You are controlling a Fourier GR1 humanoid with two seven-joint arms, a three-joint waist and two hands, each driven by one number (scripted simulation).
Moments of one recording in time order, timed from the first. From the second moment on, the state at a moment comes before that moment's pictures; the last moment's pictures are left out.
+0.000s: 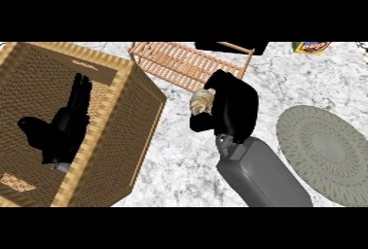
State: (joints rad) left arm -0.17 0.22 -0.11 -1.69 0.05 0.26 0.27; right arm -0.63 -0.01 0.44 -1.51 1.08 -0.11 1.11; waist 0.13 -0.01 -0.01
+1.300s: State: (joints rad) left arm -0.19 0.23 -0.12 -1.65 0.06 0.27 0.24; right arm -1.06 -0.01 0.33 -1.16 1.25 -0.24 1.23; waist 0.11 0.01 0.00
